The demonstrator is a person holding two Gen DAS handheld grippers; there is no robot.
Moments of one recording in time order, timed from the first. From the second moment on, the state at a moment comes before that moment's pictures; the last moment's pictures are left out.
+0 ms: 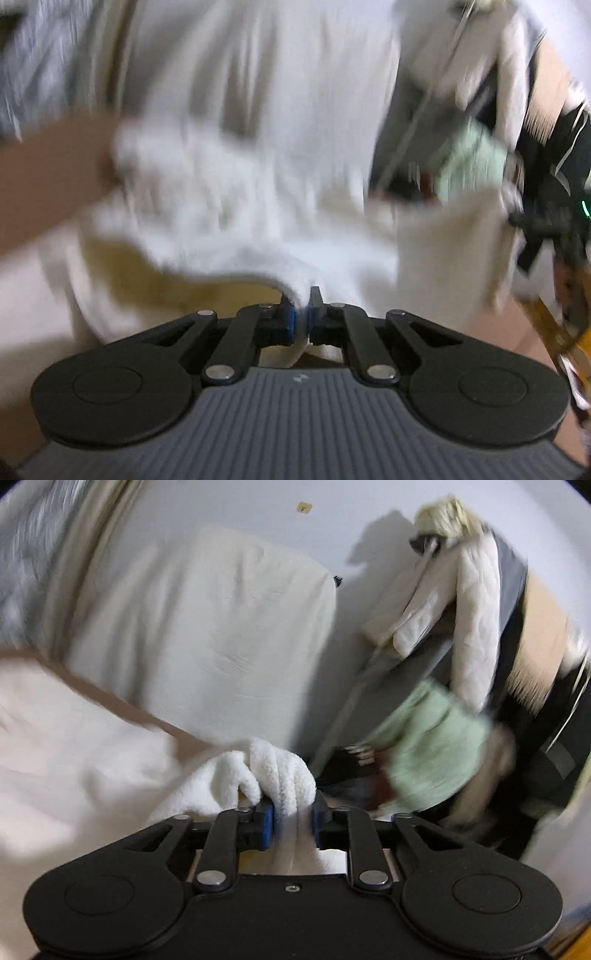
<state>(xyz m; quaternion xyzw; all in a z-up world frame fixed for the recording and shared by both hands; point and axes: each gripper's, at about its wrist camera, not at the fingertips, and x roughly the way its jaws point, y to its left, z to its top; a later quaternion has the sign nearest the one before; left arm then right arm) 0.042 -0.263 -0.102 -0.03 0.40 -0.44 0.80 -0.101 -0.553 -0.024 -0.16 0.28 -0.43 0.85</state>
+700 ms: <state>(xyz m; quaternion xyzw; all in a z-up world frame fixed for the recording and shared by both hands) 0.077 -0.287 -0.174 0.03 0.48 -0.42 0.77 -0.168 -0.624 -0.155 0.40 0.33 -0.20 0.83</state>
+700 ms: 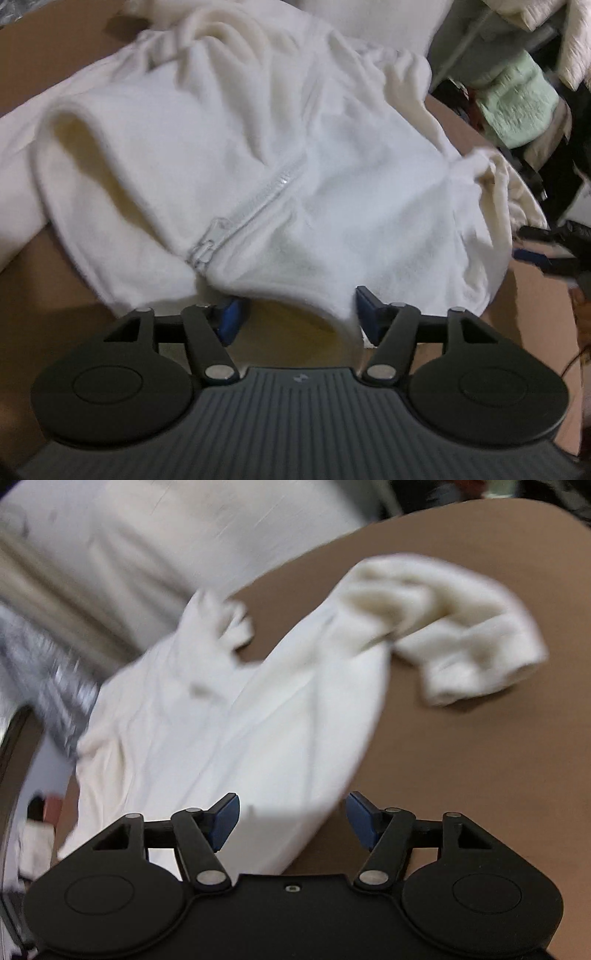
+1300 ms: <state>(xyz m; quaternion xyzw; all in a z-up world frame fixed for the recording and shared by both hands) 0.017 -0.261 -0.077 0.07 0.34 -0.49 0.80 -0.111 -0.666 -0.091 0.09 0.28 -0.47 0.83</state>
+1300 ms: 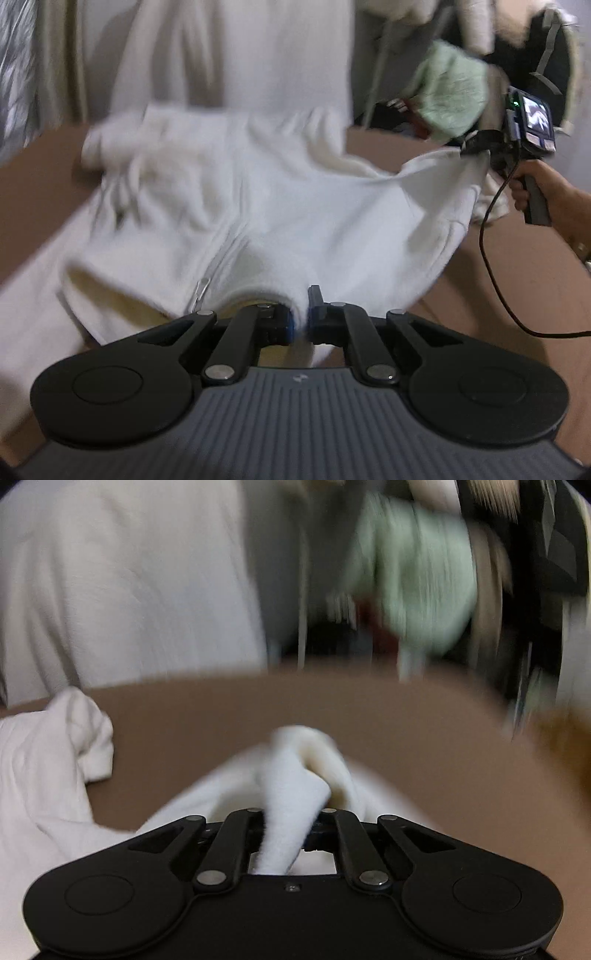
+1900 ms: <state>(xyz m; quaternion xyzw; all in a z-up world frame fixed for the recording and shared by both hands) -0.014 -0.271 -0.073 0.13 0.42 -0.54 0.72 -0.216 -0.621 -0.094 0.13 0.30 -0.52 0.79</state>
